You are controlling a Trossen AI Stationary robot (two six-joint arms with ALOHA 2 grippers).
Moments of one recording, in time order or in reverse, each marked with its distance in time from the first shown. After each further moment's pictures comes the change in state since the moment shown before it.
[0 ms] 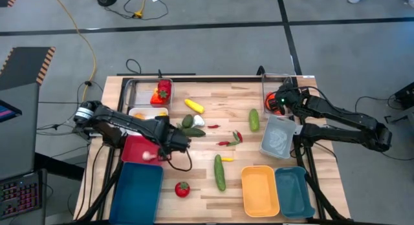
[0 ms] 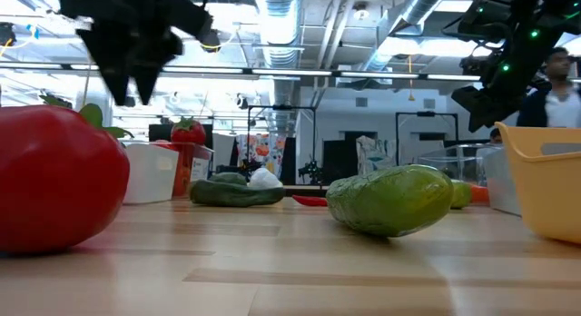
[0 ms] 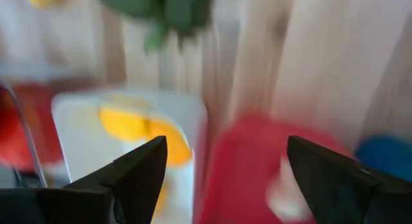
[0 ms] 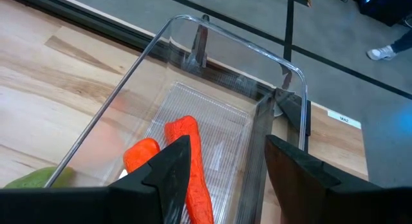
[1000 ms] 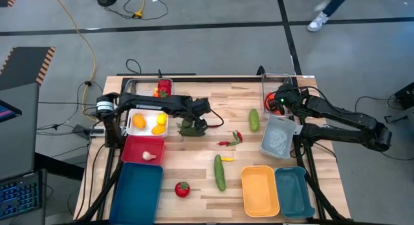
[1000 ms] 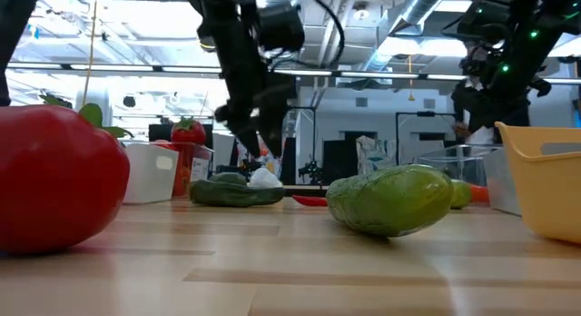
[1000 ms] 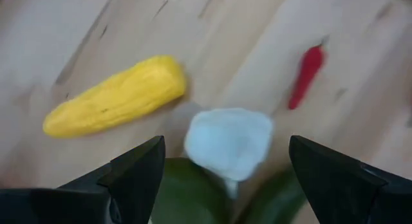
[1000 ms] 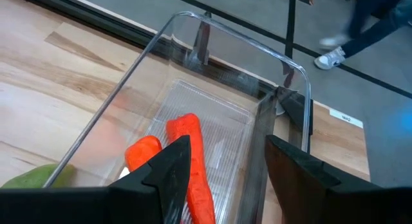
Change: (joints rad) left arm 0.404 0.212 0.000 0.674 0.045 -0.028; right arm 0.002 0.008 0.000 0.000 -0.007 0.000
